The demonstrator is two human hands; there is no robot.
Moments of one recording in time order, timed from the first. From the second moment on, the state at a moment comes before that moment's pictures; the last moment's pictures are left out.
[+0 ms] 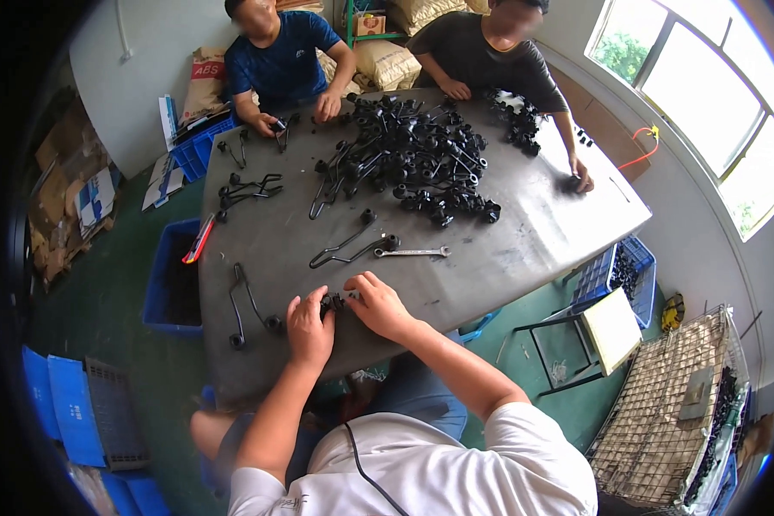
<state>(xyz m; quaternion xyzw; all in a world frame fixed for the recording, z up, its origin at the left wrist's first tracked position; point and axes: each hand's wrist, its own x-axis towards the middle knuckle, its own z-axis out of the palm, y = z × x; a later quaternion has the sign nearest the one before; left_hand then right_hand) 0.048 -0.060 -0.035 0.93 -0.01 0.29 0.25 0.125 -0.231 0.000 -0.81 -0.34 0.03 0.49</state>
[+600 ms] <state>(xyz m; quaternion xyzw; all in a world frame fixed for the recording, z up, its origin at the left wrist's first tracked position) 0.037 -0.055 -0.013 0.90 -0.01 0.38 0.23 0.125 -0.231 0.009 -0.85 -0.37 -0.12 0.35</state>
